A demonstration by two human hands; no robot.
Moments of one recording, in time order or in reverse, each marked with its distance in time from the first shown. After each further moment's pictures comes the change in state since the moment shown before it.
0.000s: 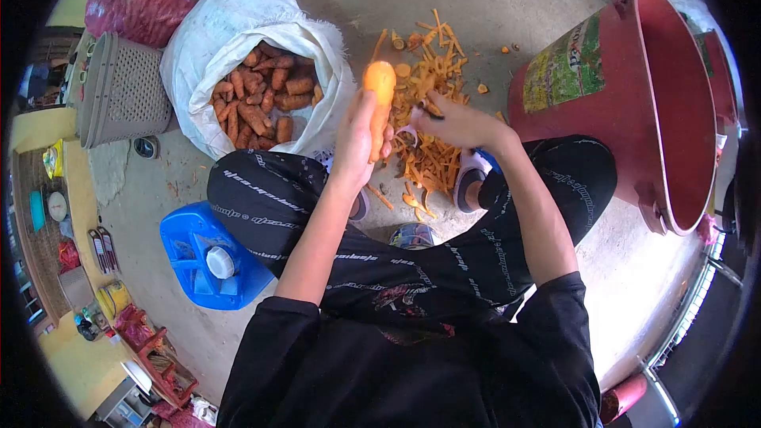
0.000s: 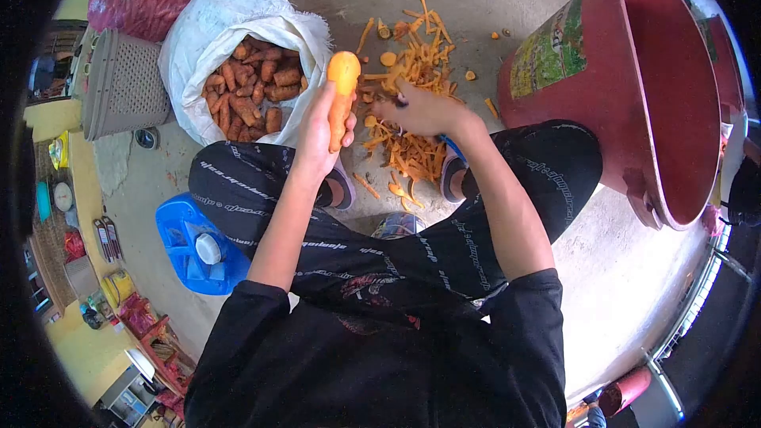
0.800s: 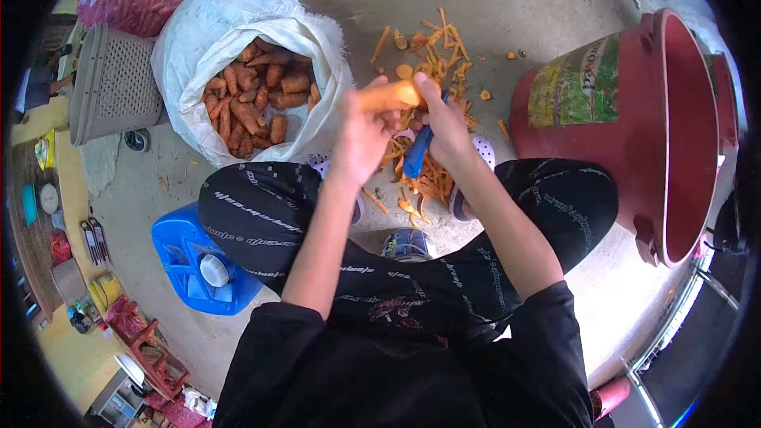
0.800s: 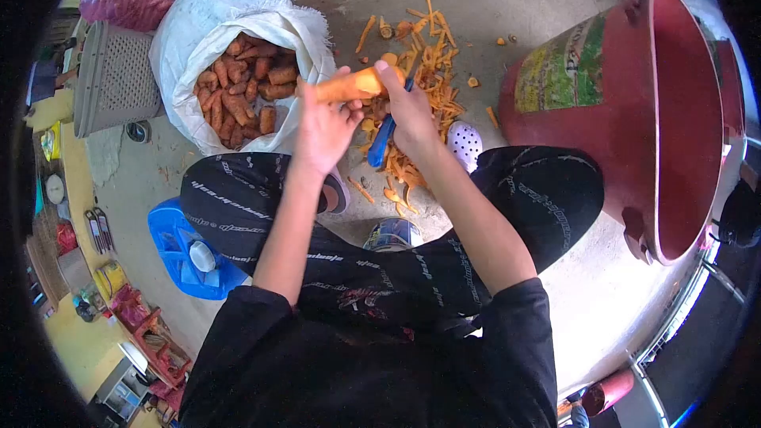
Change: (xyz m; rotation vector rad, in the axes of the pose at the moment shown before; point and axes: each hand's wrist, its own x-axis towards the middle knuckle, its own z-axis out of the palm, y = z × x) left_hand 0.049 -0.026 -0.027 -0.452 -0.132 0.041; right_hand 0.046 -0.029 0.034 1.394 0.342 0.208
